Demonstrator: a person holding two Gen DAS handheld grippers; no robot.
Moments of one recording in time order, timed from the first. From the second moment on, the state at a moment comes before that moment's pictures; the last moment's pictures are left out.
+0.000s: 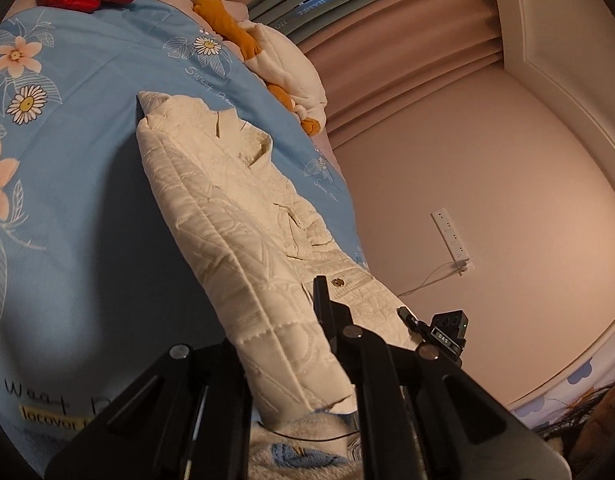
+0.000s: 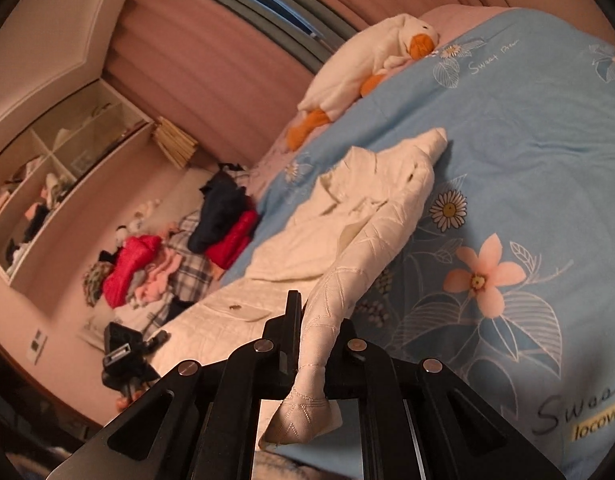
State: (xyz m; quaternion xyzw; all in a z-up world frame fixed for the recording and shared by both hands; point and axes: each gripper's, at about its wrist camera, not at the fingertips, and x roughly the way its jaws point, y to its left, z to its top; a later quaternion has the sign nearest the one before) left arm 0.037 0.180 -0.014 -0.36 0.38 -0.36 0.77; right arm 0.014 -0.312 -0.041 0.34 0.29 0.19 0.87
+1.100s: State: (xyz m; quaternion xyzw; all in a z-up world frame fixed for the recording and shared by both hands) left arm 0.229 0.156 0.015 -0.37 0.43 -0.29 0.77; right arm 0.177 -0.344 -0.018 0.39 0.29 0.17 0.85
